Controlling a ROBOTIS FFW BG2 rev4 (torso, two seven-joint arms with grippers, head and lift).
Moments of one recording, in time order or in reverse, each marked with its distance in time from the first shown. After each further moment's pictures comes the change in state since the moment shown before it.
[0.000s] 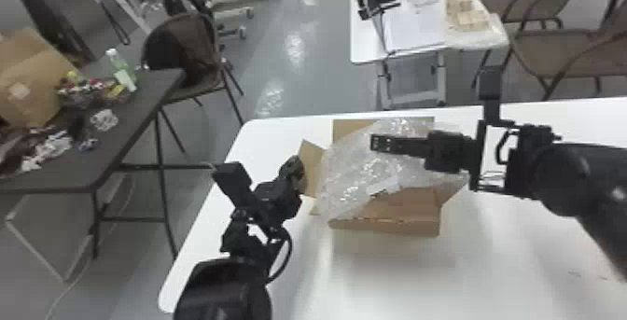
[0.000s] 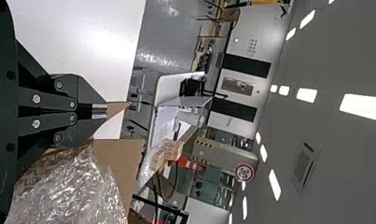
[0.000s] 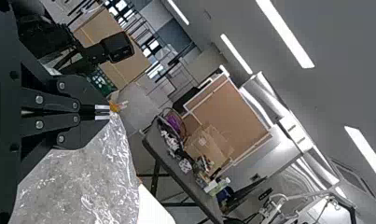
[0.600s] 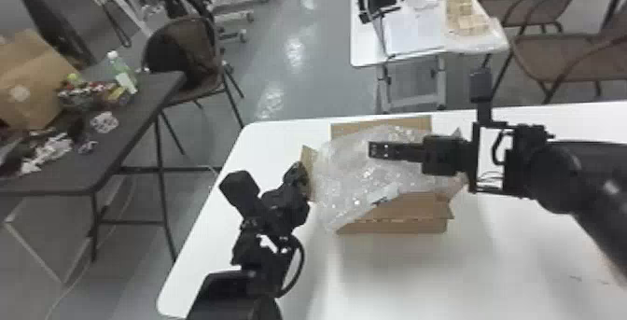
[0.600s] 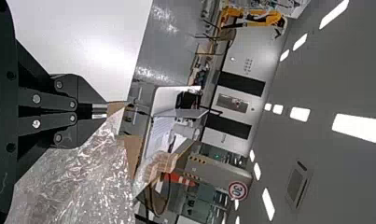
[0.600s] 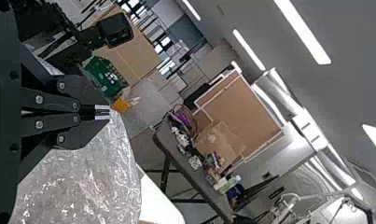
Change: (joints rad) left arm 0.053 0.000 -0.070 -0.060 0.044 -0.035 0.151; right arm -0.037 0.000 0.026 0.053 0.038 0.013 -0.007
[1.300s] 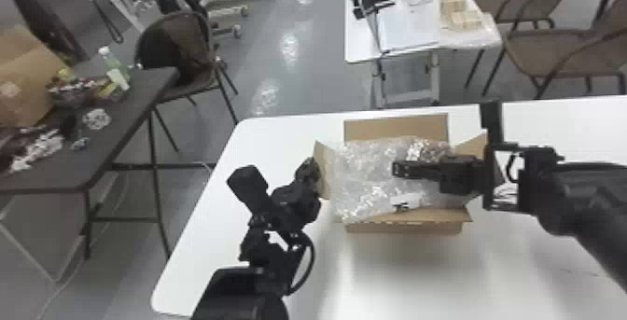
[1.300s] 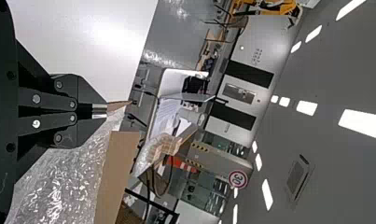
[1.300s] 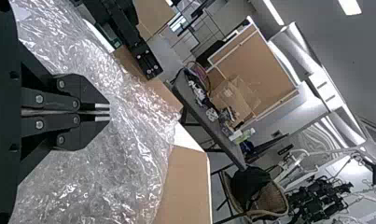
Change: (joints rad) left arm 0.005 0.009 -0.070 -0.023 0.065 0.017 0.016; right arm -0.028 0.000 -0.010 0.251 0.138 -0.211 -0.010
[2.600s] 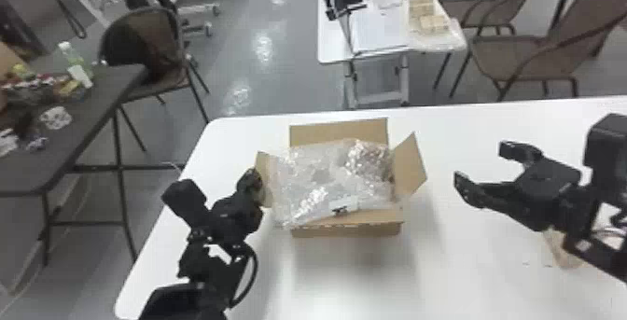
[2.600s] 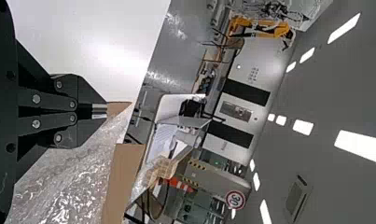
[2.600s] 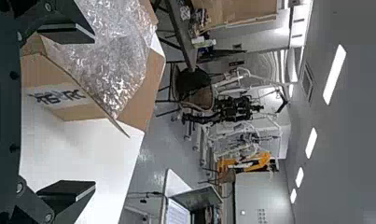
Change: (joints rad) left arm 0.054 0.032 0.087 -0.008 0.044 -0.018 0.000; right arm 0.715 -0.014 -0.388 -1.117 0.467 -0.036 -0.212
